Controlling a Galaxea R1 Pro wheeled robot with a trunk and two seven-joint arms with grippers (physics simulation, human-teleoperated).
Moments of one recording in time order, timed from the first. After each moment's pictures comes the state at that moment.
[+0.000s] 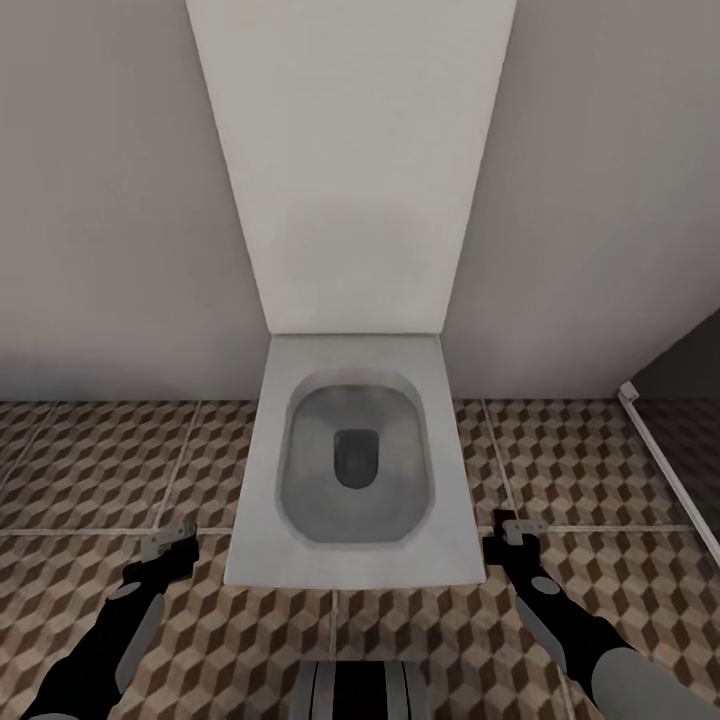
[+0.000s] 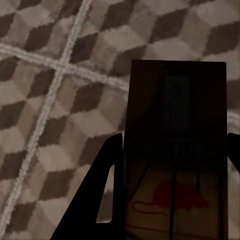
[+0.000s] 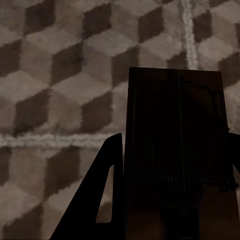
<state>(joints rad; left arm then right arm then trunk) -0.41 0.15 0.10 -0.90 0.23 0.23 0.21 -0.62 -0.19 0.46 -0.47 -0.42 -0.17 -0.15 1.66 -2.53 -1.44</state>
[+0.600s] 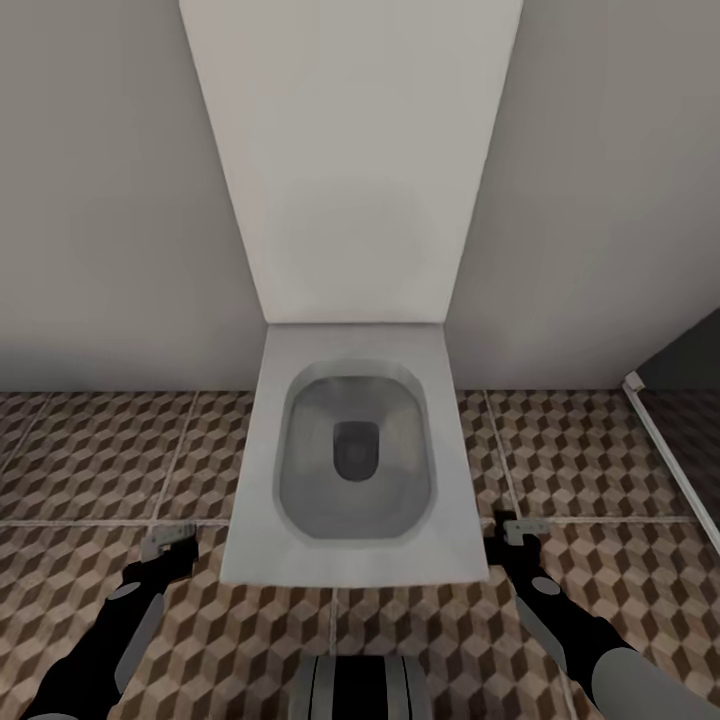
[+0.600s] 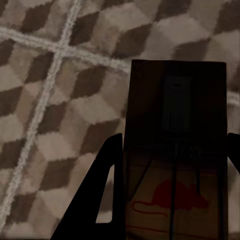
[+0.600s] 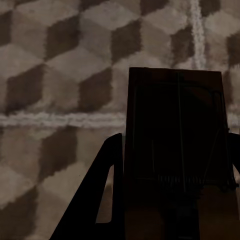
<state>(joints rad) -0.41 0.15 0.10 -0.90 0.23 0.23 0.21 -0.62 -0.19 0.46 -0.47 -0.43 -0.18 -0.15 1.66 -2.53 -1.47</state>
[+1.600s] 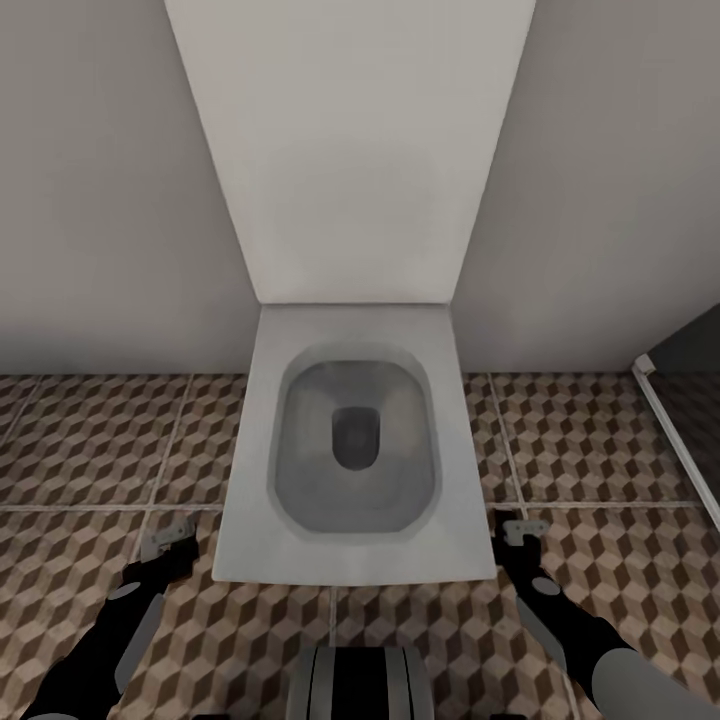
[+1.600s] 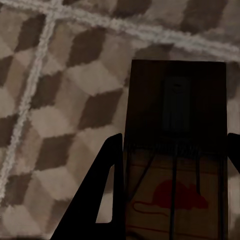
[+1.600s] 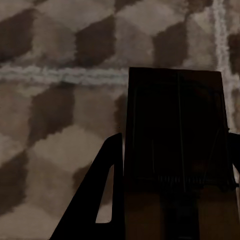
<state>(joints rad) -0.41 0.15 0.10 -0.90 0.23 0.23 0.21 -0.62 -0.19 0.46 -0.47 -0.43 -0.18 -0.15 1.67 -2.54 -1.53</state>
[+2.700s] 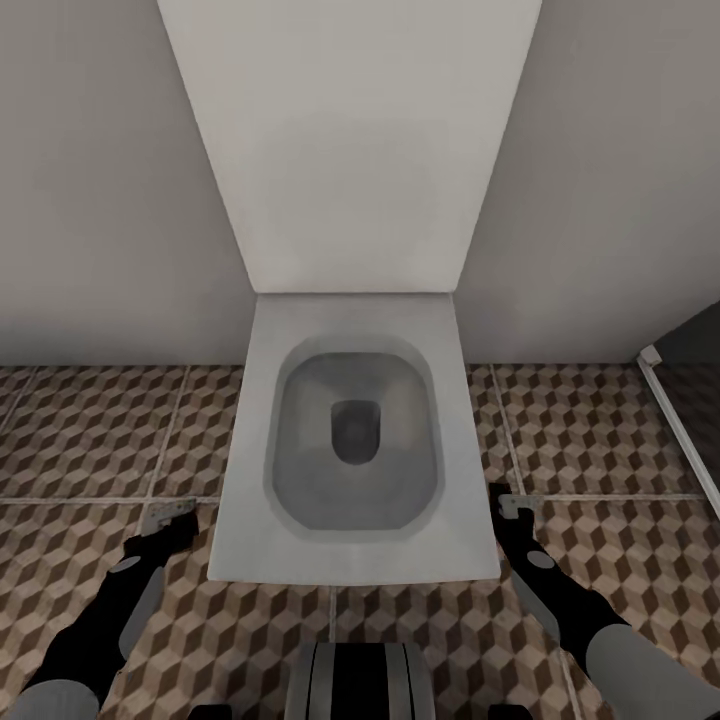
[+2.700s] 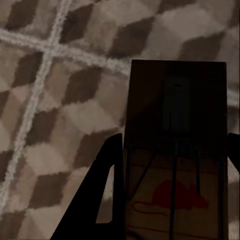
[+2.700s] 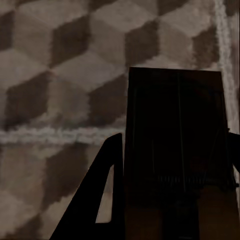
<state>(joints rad) -0.48 0.16 0.10 -0.90 0.23 0.23 0.20 -0.67 -0.19 0.46 -0.53 -0.42 -0.18 -0.16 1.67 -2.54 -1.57</state>
